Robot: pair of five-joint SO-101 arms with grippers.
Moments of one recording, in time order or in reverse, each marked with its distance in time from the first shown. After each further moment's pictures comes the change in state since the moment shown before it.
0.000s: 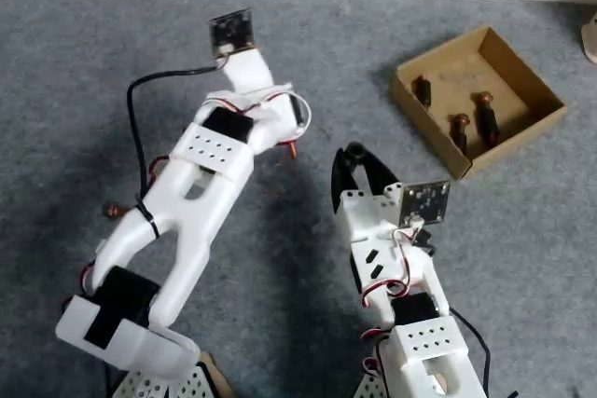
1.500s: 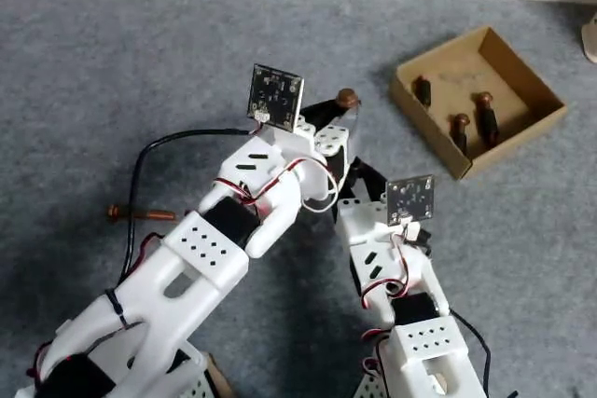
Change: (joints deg) left arm 14.4 -29.5 30.9 -34.3 -14.4; right arm 0.0 0.0 0.0 6.9 4.8
